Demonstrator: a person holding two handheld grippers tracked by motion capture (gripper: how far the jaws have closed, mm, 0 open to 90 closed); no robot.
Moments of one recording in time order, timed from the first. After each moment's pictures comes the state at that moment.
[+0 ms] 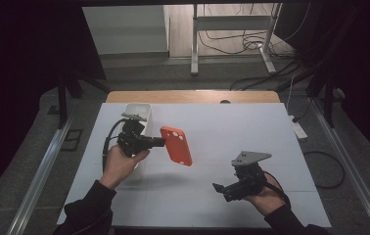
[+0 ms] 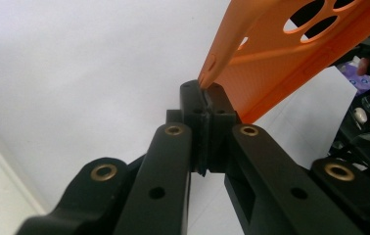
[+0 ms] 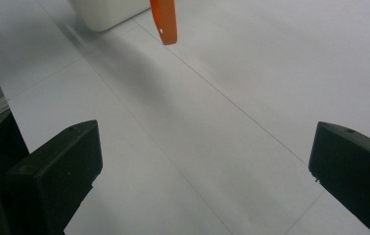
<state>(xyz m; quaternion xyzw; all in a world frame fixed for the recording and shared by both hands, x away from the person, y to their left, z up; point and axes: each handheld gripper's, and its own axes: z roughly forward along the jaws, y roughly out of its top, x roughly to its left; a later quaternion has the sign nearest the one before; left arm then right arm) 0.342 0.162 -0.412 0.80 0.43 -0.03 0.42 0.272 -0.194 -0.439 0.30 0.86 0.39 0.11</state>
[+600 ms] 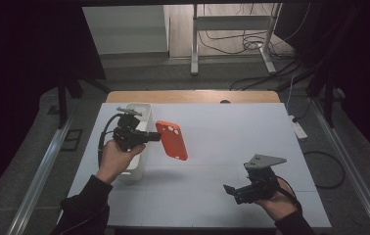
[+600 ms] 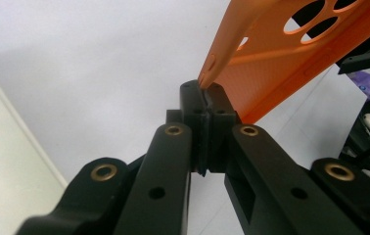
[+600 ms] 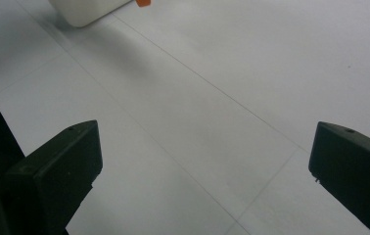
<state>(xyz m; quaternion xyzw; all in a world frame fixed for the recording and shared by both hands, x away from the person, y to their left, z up) 0.353 0.175 -0.403 0.79 0.44 -0.02 0.42 0.263 -0.222 -0.439 0.34 0.85 0.38 0.12</state>
